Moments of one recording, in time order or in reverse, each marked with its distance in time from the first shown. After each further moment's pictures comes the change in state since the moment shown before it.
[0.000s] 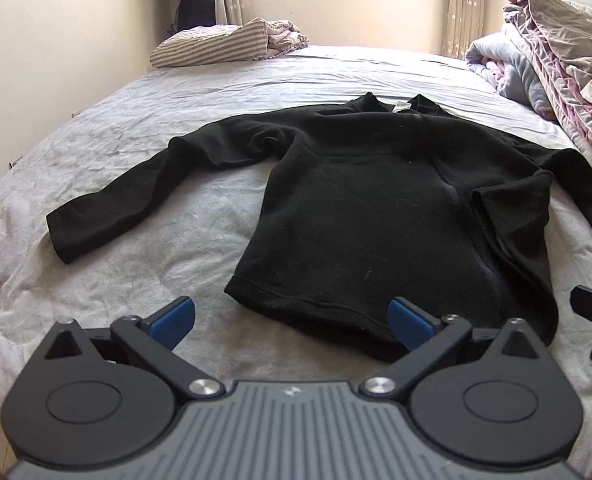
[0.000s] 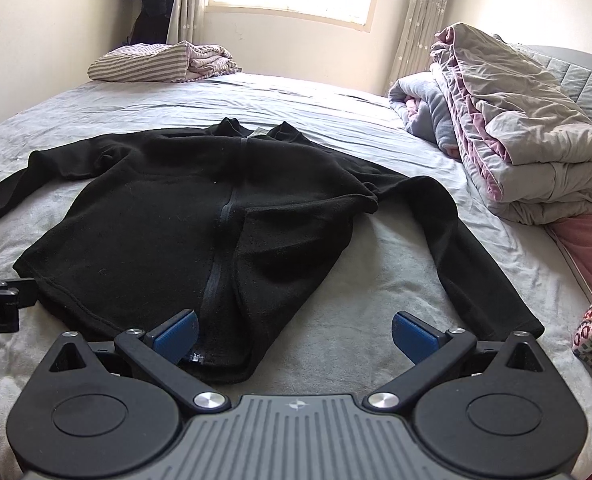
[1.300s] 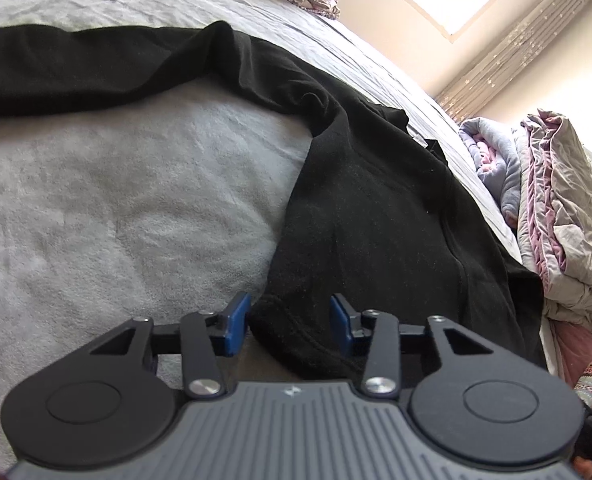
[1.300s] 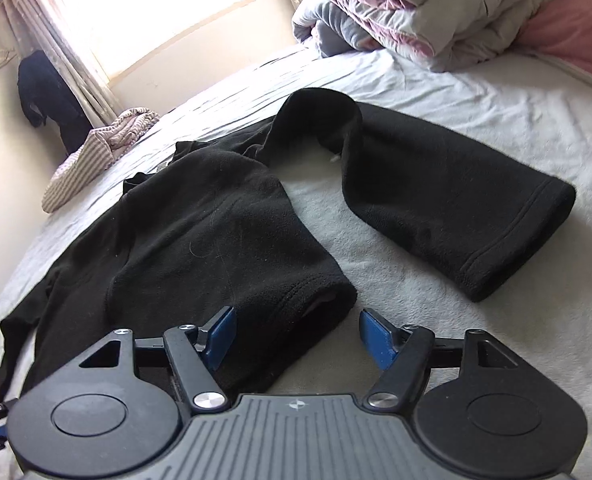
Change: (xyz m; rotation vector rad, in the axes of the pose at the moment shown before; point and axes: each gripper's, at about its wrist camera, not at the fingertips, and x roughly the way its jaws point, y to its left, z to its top) left arm 0.113 0.110 -0.002 -0.512 0.141 -0.444; right arm 0.101 -0.163 -0.043 0.658 0.057 0.226
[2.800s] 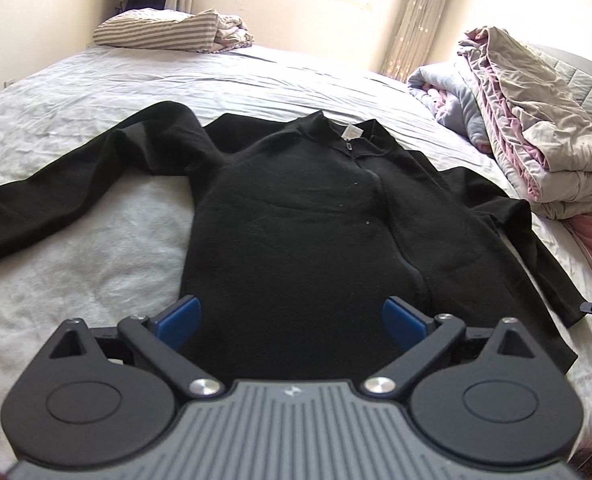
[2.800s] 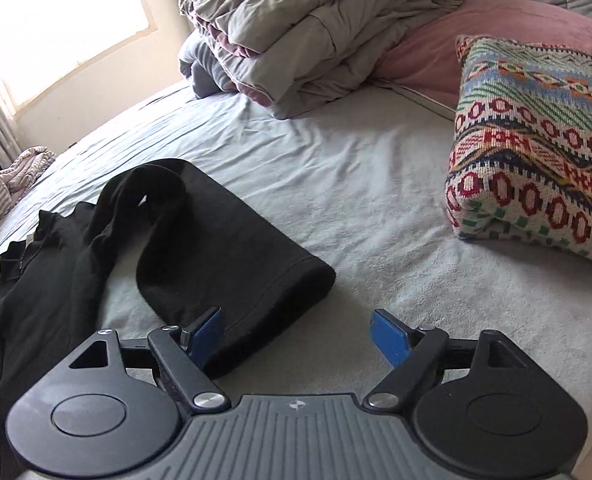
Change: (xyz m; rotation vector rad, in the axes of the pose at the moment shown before) left arm -0.043 -0.101 -0.037 0.459 -0.079 0.101; right arm -0.058 -0.101 0.046 0.042 -0.108 -0.360
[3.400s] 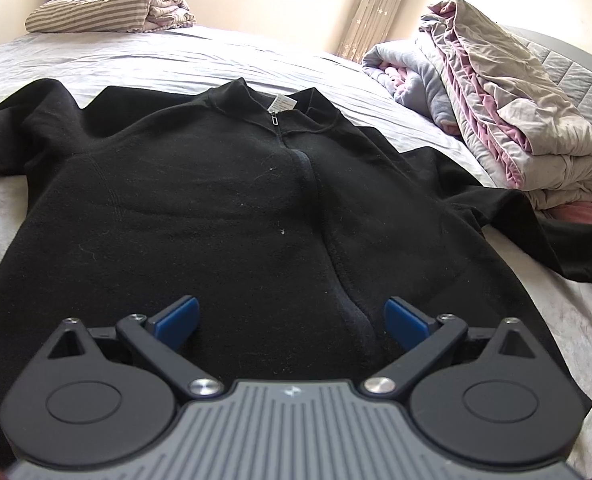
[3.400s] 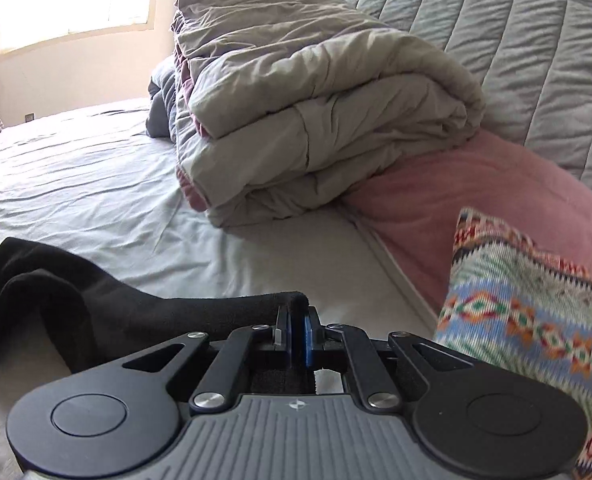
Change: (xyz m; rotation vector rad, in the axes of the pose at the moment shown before) left arm 0.123 -0.054 0.010 0.029 0.027 -0.128; right arm 0.049 0.031 0.150 -0.368 -0.231 -0.289
